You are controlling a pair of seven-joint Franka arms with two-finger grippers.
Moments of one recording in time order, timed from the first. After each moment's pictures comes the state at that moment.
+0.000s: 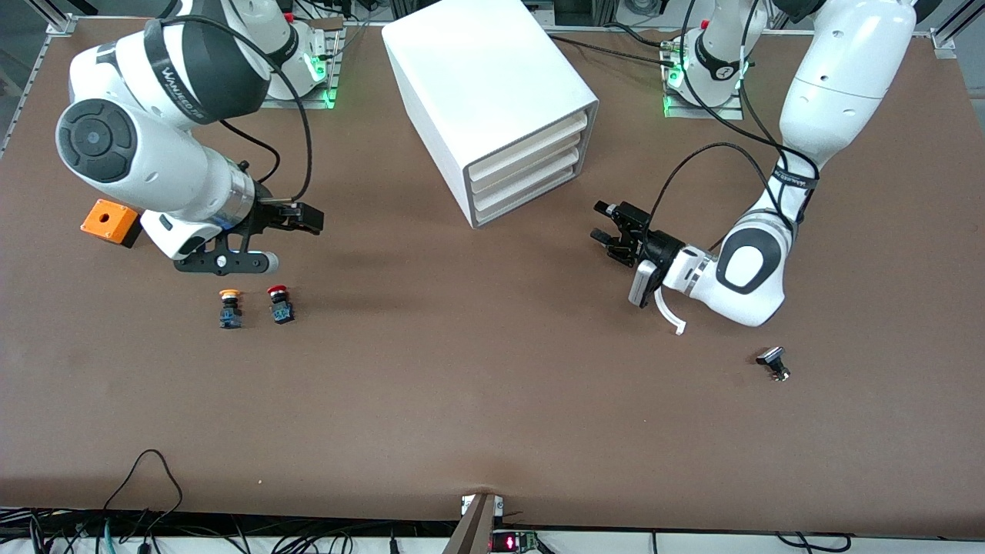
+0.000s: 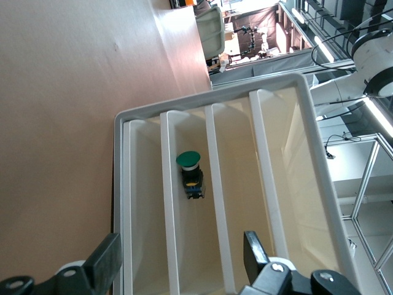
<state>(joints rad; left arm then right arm) -0.04 0.70 -0.13 -1.80 -1.03 1.50 1.14 0.24 0.27 0.10 -1.53 0.07 1.64 0.37</state>
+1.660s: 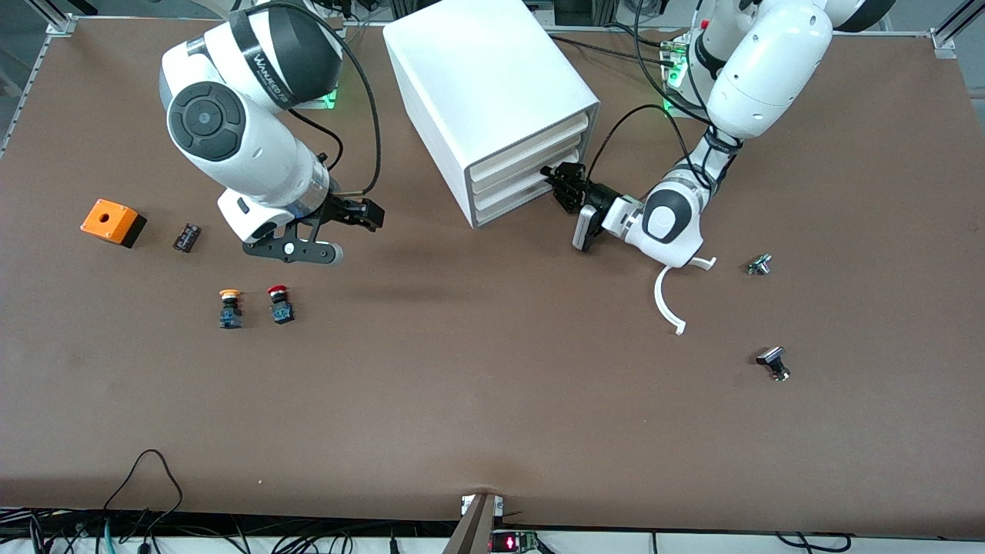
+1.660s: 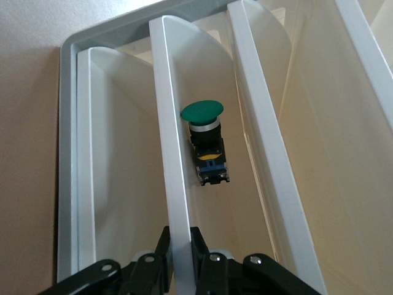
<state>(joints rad) -0.24 0.69 -0.15 -2.10 -1.25 1.69 1.43 0.37 0.31 0.10 -1.50 0.07 1.70 0.59</state>
